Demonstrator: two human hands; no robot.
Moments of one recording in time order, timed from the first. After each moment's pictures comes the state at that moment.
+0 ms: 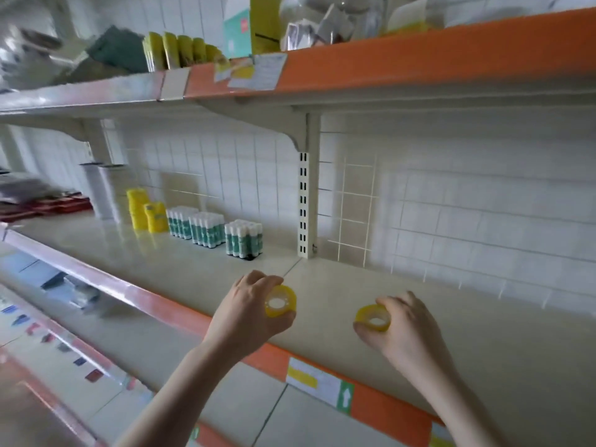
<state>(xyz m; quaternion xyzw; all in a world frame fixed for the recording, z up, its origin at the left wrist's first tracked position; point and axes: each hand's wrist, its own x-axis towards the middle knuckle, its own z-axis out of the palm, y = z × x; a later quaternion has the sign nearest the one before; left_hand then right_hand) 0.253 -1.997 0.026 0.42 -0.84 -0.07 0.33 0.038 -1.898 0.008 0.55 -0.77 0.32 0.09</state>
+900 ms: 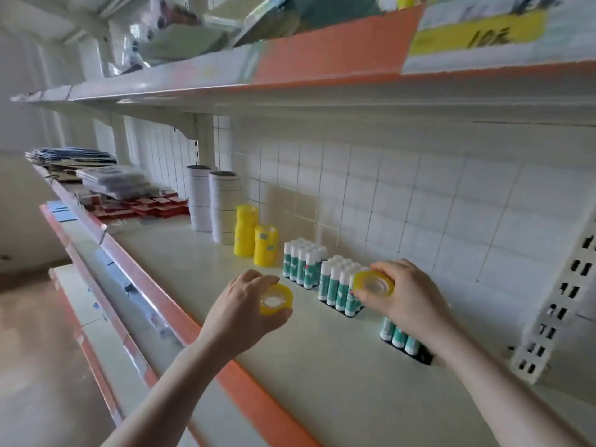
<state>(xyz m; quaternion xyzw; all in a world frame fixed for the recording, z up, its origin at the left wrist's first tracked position) 0.472 -2.291 0.027 0.50 -0.78 -0.03 0.37 0.232 -2.258 0.073 0.69 -0.65 0.32 0.01</state>
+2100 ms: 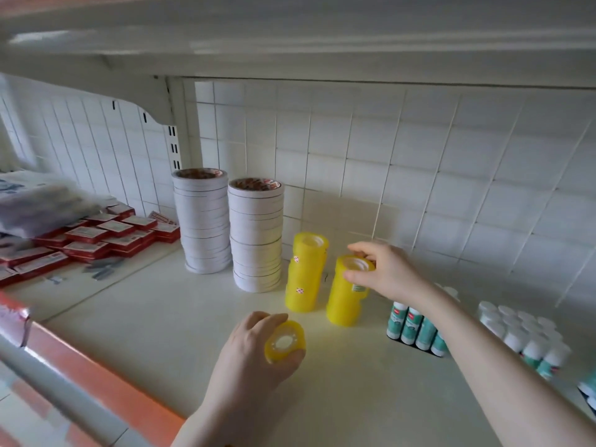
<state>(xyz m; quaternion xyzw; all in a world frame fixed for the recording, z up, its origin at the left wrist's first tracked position) 0.628 -2.544 -0.032 0.41 -0.81 -0.20 0.38 0.397 -2.535 0.062 0.63 -0.72 0.30 -0.07</state>
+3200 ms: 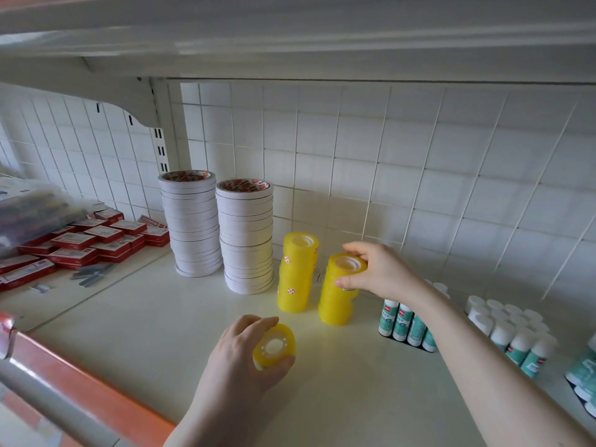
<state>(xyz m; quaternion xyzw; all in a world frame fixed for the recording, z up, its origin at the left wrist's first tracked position) 0.633 -2.545 -0.035 0.39 -0.82 -0.19 0.37 0.385 -2.539 0.055 0.62 -0.71 0.33 -0.12</state>
